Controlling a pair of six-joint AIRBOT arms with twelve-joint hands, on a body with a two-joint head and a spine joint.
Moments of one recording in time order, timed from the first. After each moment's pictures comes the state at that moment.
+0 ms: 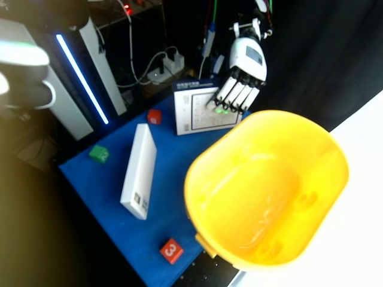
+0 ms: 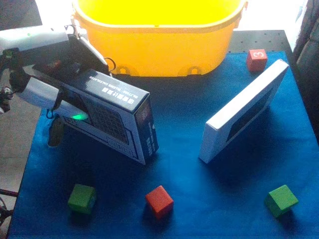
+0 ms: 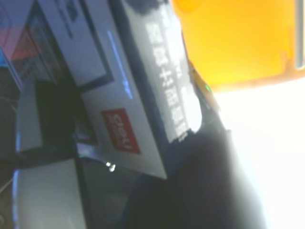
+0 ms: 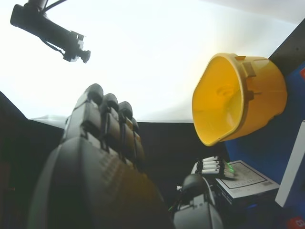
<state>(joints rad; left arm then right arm) 0.66 -1.01 1.45 0.78 -0.79 0.00 0.02 -0.54 0.93 -0.61 0.28 -0.92</state>
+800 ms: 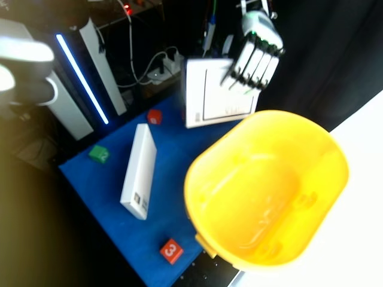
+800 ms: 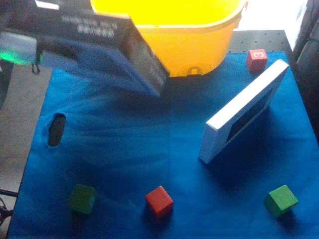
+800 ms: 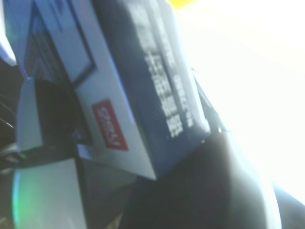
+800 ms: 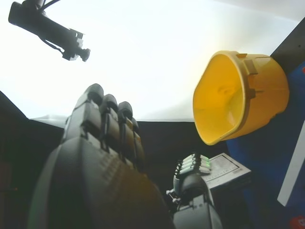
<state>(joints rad) 0.60 -0.92 1.40 0.49 -0.96 0.19 0.02 -0.54 0.93 -0.60 0.27 -0.92</state>
